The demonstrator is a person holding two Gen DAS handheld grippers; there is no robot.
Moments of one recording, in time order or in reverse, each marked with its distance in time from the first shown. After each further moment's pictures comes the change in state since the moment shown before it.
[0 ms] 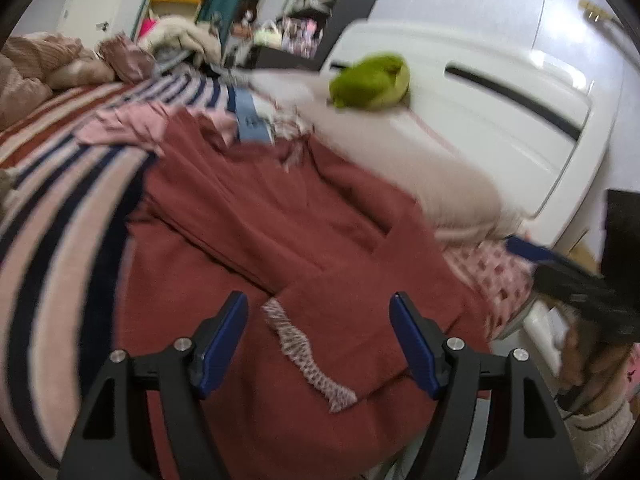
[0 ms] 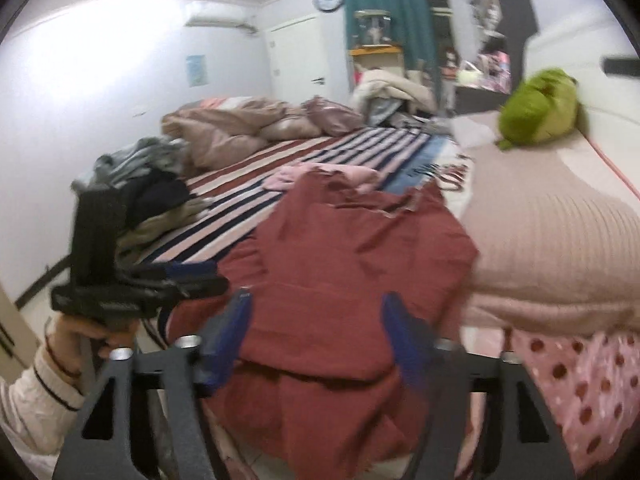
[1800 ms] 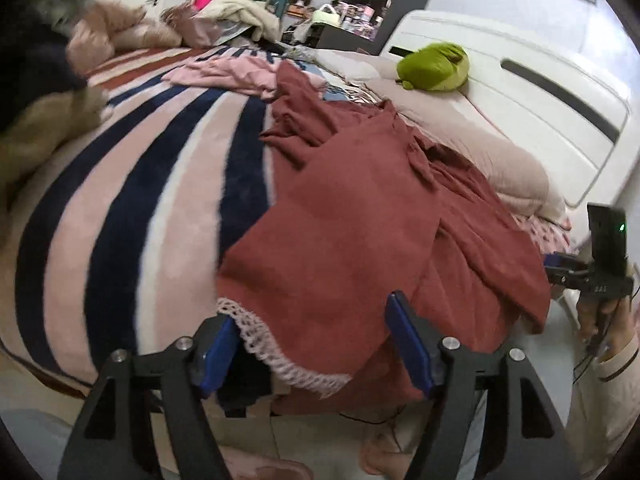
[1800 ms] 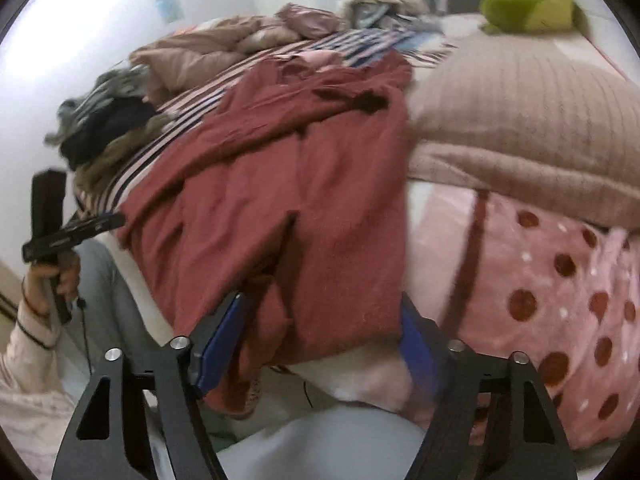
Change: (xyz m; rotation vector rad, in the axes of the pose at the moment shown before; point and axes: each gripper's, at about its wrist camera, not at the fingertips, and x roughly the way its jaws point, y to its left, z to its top) left arm -0.055 0.064 -0.059 -0.091 0.043 0.147; right arm 0.024 -0.072 -0.056 0.052 0.346 0.073
